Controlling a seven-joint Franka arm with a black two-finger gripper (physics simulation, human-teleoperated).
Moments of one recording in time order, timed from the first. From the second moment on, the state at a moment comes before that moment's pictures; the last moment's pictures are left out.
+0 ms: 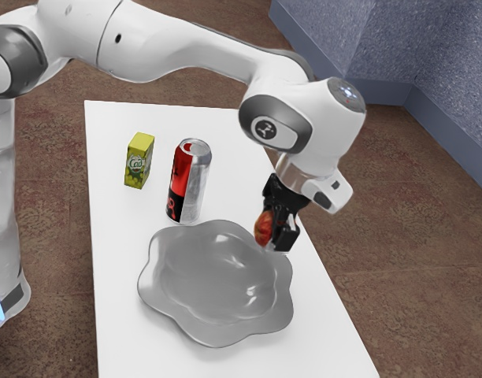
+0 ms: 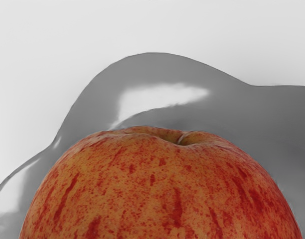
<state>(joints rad) 0.06 0.06 -0.50 -1.70 0.13 1.63 -0.36</state>
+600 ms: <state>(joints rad) -0.07 0.03 -0.58 -1.79 0.04 1.43 -0.43</state>
